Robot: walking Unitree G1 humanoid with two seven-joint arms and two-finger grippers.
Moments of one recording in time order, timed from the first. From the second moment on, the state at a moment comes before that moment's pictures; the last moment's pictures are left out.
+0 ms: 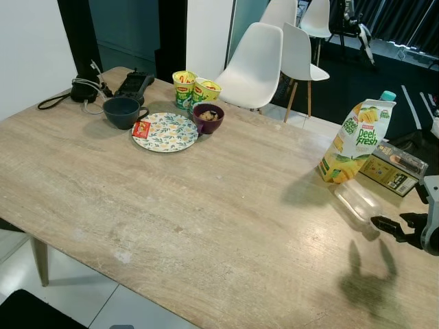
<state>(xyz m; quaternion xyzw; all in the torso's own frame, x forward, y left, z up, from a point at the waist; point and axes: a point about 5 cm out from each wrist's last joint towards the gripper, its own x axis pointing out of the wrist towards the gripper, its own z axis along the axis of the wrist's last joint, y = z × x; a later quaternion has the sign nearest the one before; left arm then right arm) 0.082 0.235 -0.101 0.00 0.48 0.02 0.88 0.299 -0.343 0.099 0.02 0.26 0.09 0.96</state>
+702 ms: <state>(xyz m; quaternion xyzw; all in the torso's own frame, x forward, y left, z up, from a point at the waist) 0.064 0.237 -0.102 0.00 0.48 0.01 0.88 0.309 -0.337 0.117 0.04 0.19 0.15 0.97</state>
